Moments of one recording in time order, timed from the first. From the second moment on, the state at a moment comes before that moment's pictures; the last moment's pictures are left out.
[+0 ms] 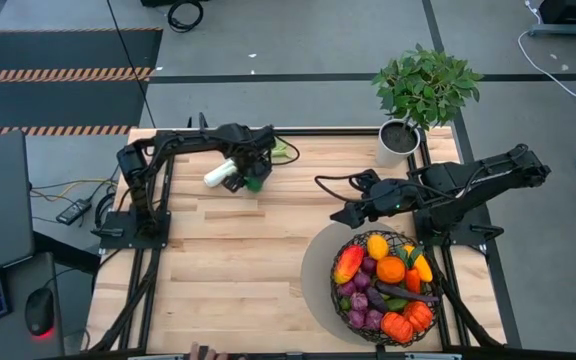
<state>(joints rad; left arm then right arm) 0.48 1.88 1.37 -0.93 0.01 1.19 0.25 1.16 1.17 -0.75 0.24 1.26</state>
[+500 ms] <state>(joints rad) 0.49 1.94 1.36 -0.93 0.09 1.09 0.25 1.16 1.17 -0.73 0.24 1.26</state>
